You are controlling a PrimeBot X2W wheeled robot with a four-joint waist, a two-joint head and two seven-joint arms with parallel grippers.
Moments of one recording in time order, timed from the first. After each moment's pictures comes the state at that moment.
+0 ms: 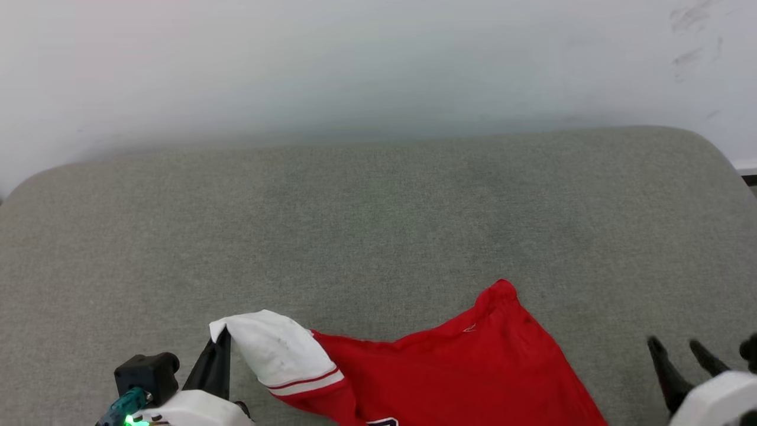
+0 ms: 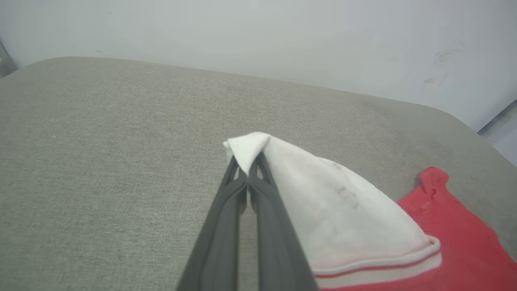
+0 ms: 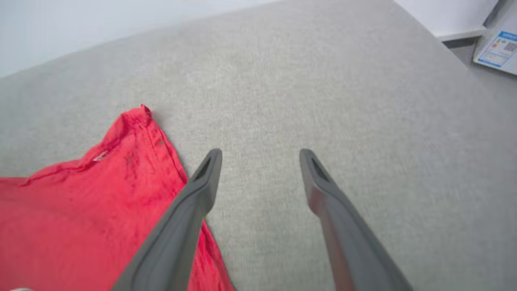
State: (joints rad) left arm 0.10 0.33 -0.27 -0.07 -0.56 0.23 -0.02; right arm 0.12 -0.22 -0.15 0.05 0.37 0.13 0.32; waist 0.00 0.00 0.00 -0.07
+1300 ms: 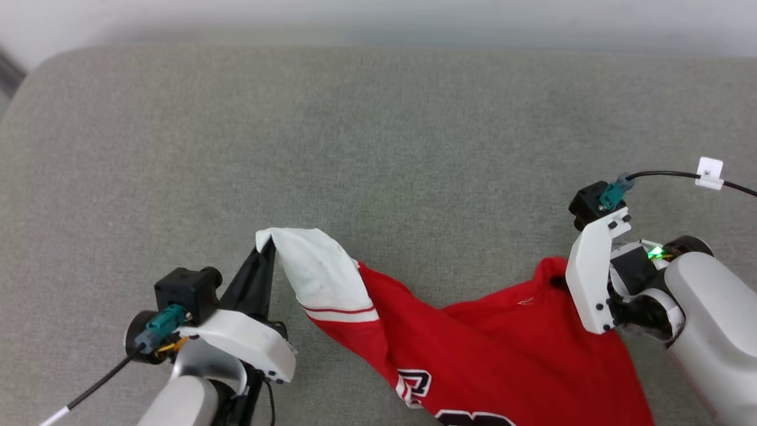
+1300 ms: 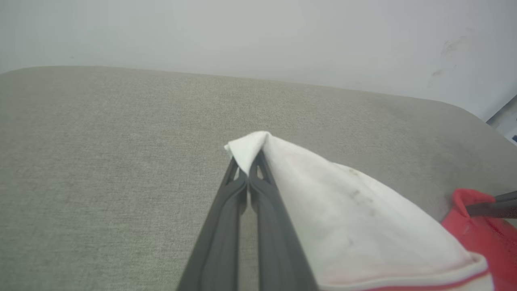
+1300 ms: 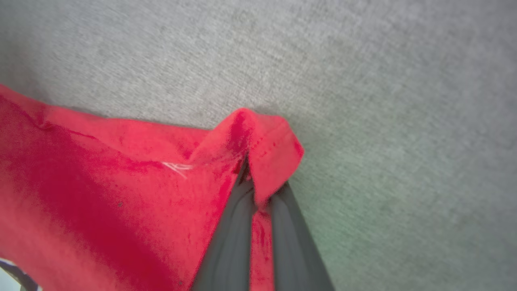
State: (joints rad) left arm -0.18 0.31 -0.37 0.01 -0.51 0.15 -0.05; right arm -0.62 -0.44 0.61 0.45 0.71 0.13 0.81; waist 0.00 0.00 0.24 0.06
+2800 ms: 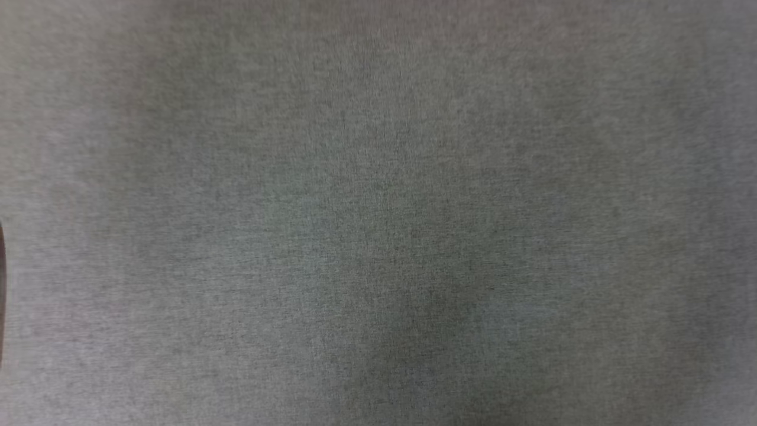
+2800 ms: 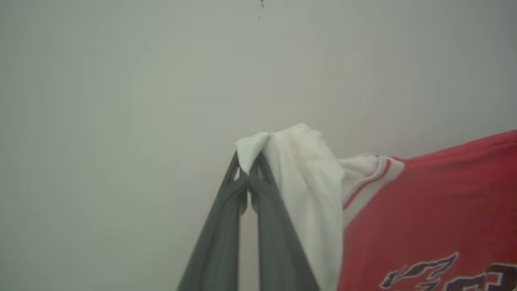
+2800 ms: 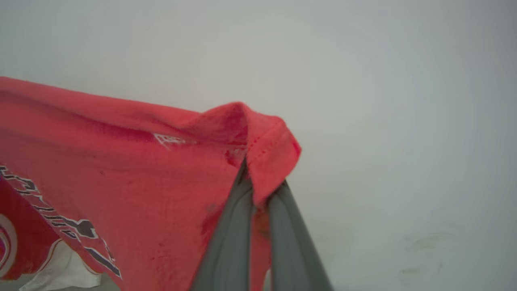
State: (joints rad) left arm -1.65 0.37 -0.33 0.70 -0.37 -0.05 -0.12; right arm -1.56 -0.31 0.13 0.63 0.26 0.13 0.20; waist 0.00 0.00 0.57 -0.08
